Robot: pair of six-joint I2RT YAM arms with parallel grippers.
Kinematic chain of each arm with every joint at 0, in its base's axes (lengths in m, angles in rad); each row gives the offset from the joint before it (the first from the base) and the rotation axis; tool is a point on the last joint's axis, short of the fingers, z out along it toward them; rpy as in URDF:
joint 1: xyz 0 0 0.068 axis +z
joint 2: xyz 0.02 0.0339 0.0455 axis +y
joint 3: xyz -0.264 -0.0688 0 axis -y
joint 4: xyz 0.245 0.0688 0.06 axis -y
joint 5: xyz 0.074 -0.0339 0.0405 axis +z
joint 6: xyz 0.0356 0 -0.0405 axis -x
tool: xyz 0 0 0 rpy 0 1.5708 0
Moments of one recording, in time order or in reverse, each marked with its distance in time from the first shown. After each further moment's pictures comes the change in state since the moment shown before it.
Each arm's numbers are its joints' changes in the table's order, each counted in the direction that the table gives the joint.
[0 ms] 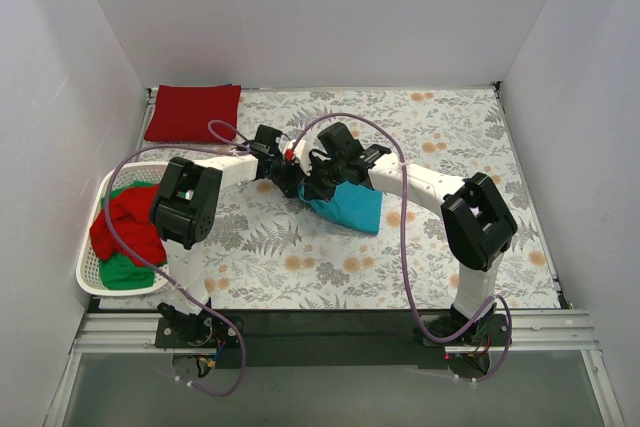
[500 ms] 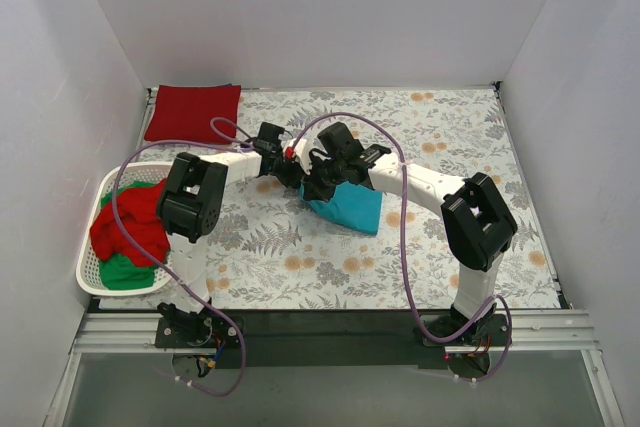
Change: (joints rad) left arm 0.000 0.077 0.074 0.029 0.031 0.006; right arm -0.001 -0.002 0.000 0.003 0.007 -0.045
